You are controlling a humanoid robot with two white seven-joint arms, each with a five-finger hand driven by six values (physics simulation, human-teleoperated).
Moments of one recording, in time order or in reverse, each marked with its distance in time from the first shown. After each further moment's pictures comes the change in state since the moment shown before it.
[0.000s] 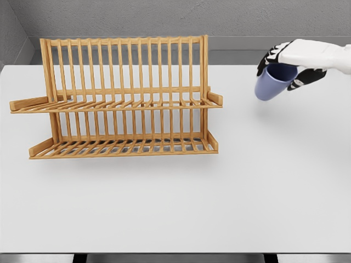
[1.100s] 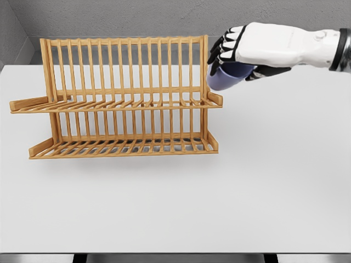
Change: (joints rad) left arm 0.000 0.000 0.000 0.000 0.000 0.000 0.000; right arm -0.028 0.049 -0.045 -0.350 0.001 0.000 0.000
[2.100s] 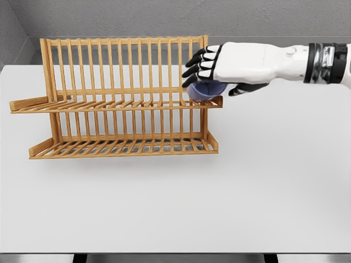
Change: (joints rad) left arm 0.000 0.000 0.000 0.000 0.000 0.000 0.000; right arm -0.011 0.041 0.066 -0.018 0.026 0.000 -0.001
